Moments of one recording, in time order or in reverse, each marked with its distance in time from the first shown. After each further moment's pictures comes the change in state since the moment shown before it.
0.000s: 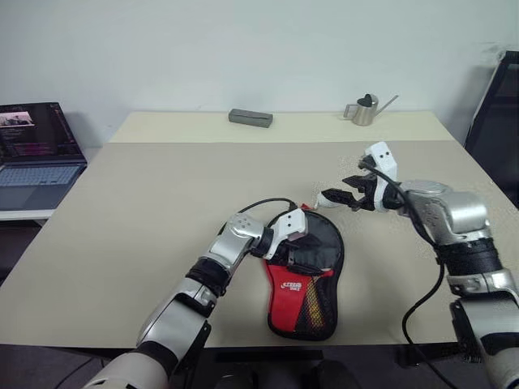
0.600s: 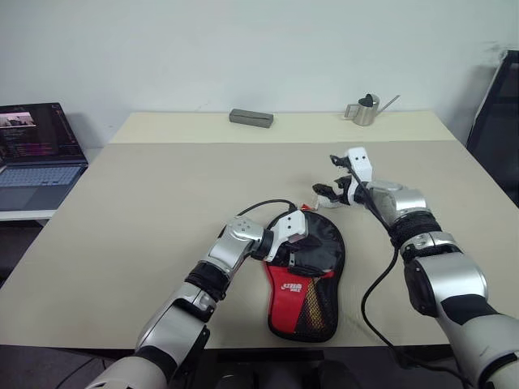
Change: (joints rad) left arm 0.039 -0.001 0.002 -0.054 0.000 0.024 0.019; right arm -0.255 0.215 -0.086 0.775 -0.195 -0.409 -0.116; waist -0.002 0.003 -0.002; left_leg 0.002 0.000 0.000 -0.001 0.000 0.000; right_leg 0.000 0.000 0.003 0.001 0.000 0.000
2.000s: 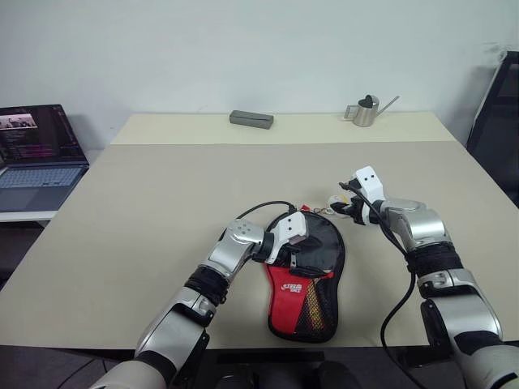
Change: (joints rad) left arm 0.029 -0.006 0.006 -0.037 0.006 0.025 0.027; right arm 0.297 -0.083 0.009 -0.562 -0.077 0.263 0.135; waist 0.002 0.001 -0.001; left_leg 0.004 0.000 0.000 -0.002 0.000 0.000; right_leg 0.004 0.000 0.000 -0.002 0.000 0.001
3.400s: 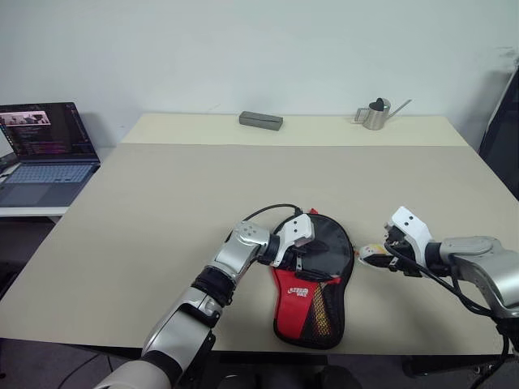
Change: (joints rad) left arm -0.006 -0.041 -0.001 0.031 0.000 0.003 -0.017; right arm 0.514 -0.470 0.018 -0.858 0.267 0.397 0.206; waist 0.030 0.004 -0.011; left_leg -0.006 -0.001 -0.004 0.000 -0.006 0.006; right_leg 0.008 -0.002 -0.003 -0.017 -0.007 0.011
